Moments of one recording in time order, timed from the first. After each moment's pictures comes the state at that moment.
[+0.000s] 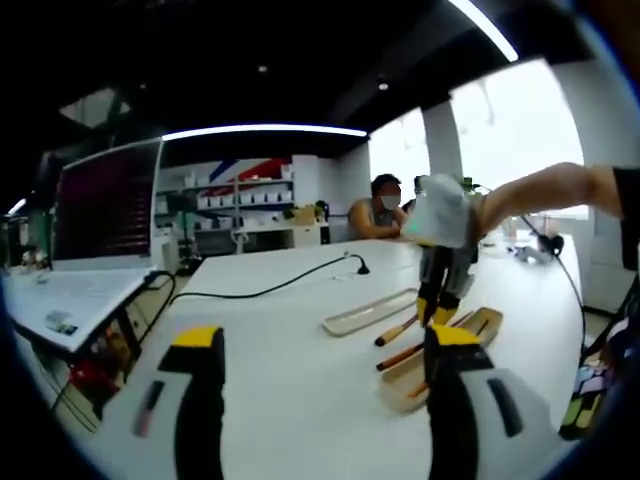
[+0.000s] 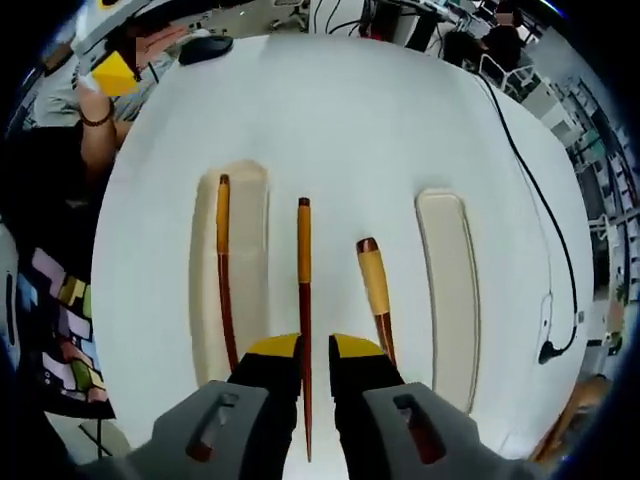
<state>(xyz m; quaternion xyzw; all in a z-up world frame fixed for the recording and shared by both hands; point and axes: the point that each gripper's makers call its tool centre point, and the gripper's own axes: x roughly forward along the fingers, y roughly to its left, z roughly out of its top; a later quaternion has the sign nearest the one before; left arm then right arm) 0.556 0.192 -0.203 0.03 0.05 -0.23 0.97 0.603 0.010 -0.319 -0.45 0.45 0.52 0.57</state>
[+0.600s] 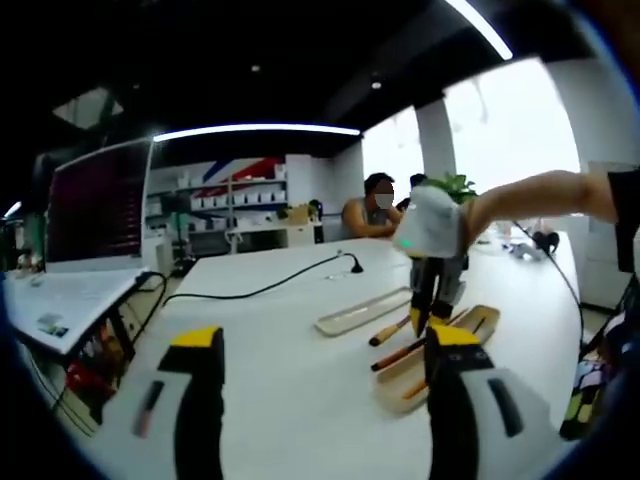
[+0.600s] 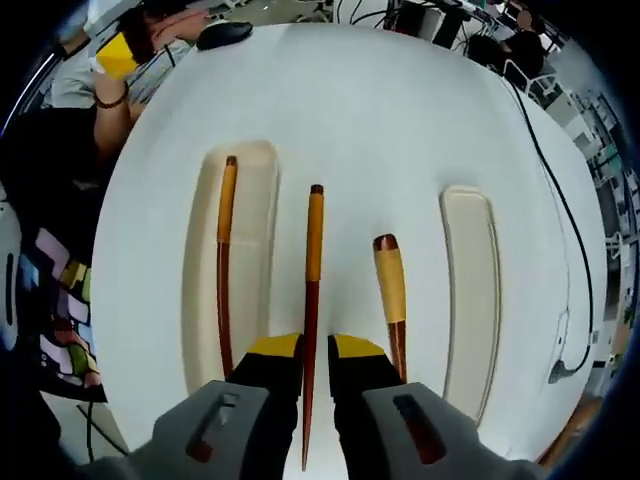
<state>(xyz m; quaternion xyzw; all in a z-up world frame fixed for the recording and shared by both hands) 0.556 0.182 -0.204 0.03 0.04 -0.24 0.97 0.600 0.010 -0.330 -0.46 0.45 0.54 0.54</state>
